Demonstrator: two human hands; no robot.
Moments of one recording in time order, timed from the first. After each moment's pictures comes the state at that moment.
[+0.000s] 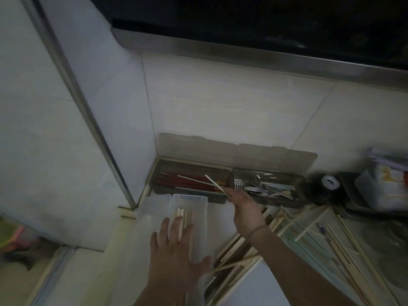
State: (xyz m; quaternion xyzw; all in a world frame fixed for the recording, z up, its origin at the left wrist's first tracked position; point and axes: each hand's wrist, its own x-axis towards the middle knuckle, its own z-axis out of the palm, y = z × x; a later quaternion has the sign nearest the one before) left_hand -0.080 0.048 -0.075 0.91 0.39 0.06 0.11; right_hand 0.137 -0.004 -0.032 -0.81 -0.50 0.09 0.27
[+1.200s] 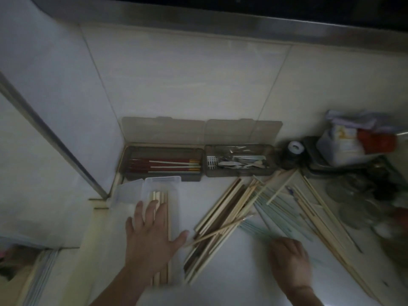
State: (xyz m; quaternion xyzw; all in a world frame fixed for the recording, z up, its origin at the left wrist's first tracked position) left_hand -0.081 0.052 -0.080 0.91 0.40 0.03 0.08; right_hand 0.129 -0.242 -0.131 -0.92 -0.35 -0.11 0.14
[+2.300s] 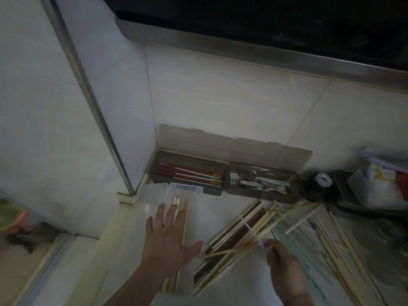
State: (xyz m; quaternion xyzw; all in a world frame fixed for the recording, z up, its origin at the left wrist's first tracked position) left_hand -0.081 0.048 -0.074 0.91 0.41 0.04 0.09; right_hand 0.126 -0.165 -0.072 -0.88 -0.32 0.11 0.34
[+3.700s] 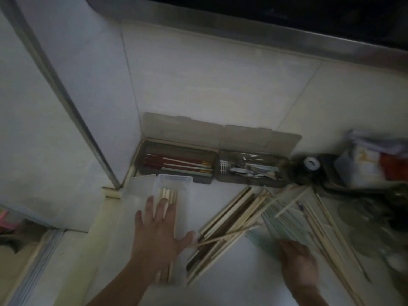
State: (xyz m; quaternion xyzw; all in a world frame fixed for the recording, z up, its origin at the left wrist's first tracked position) left_hand -0.081 0.050 -0.078 0.92 0.40 0.03 0.04; right_hand 0.168 -0.227 -0.123 -0.94 -0.33 -0.02 0.10
